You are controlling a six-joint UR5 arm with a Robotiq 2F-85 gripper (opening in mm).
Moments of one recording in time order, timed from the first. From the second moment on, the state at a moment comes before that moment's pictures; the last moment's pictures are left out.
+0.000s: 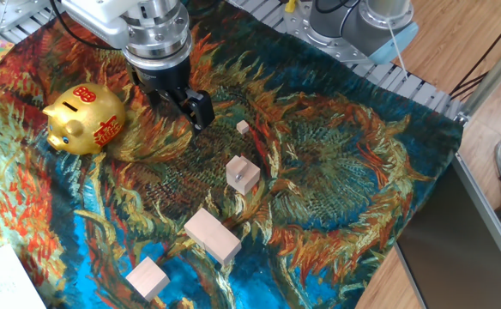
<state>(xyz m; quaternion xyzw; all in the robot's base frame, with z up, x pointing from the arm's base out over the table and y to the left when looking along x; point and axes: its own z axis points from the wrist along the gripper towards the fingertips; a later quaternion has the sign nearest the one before) 0.544 0.002 0.190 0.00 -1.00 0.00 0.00</state>
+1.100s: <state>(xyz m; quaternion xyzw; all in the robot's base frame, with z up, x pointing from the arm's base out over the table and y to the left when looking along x) 0.615 0.008 0.188 -0.04 -0.99 0.00 -0.12</state>
